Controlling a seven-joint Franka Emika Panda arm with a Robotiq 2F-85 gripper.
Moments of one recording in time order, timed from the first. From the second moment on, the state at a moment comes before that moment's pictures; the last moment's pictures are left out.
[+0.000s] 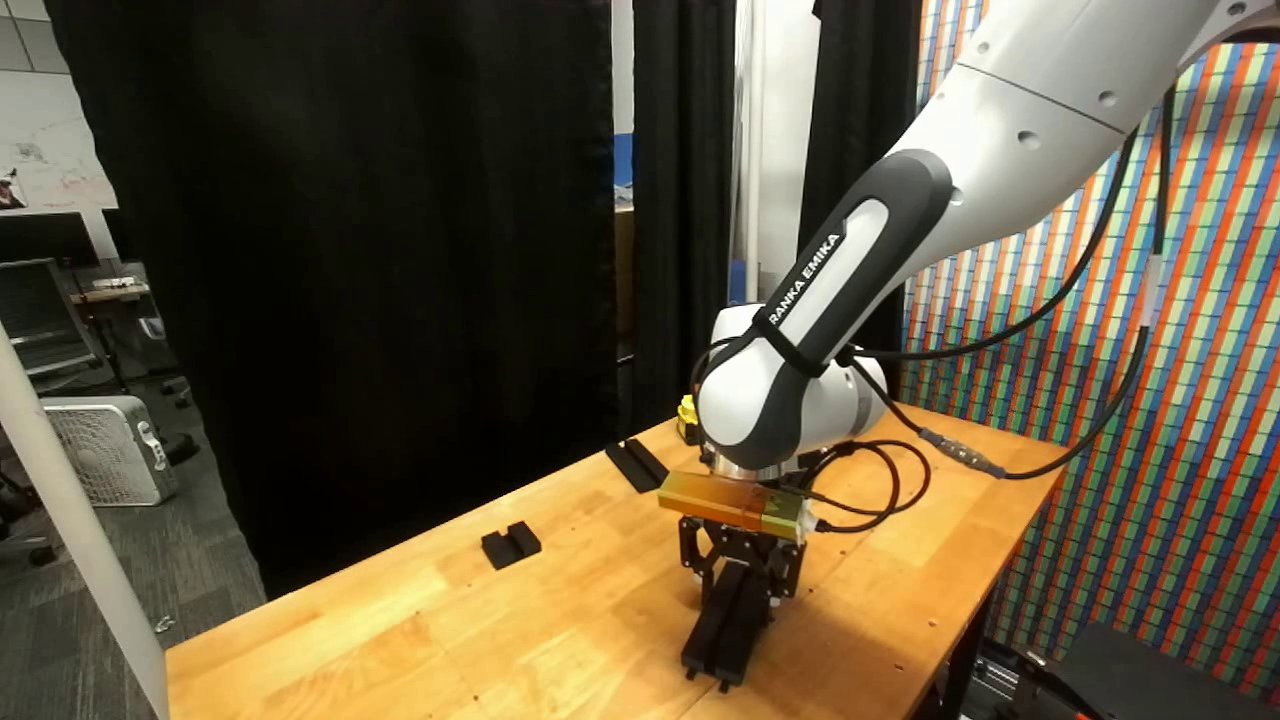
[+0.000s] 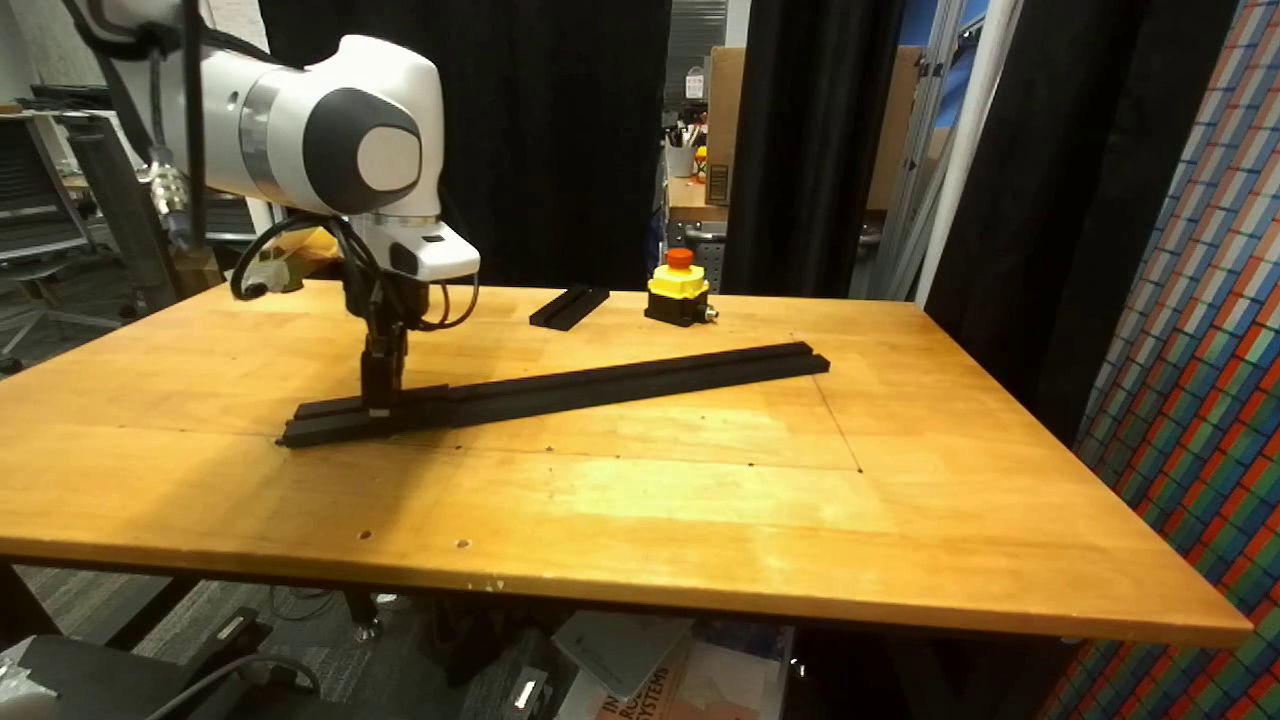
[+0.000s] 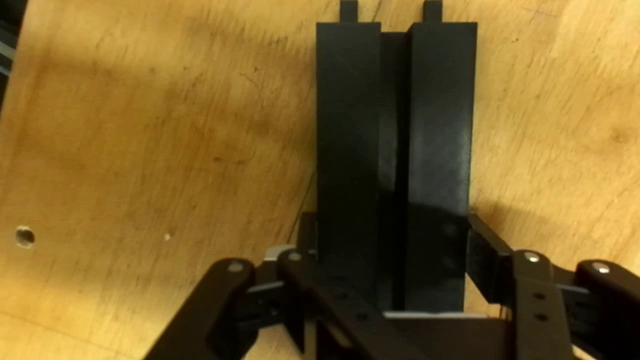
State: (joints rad) arm 0.17 0.18 0.11 -2.48 0.27 2.57 1.09
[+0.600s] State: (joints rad) arm 0.17 0.16 0.11 -2.49 0.28 2.54 1.09
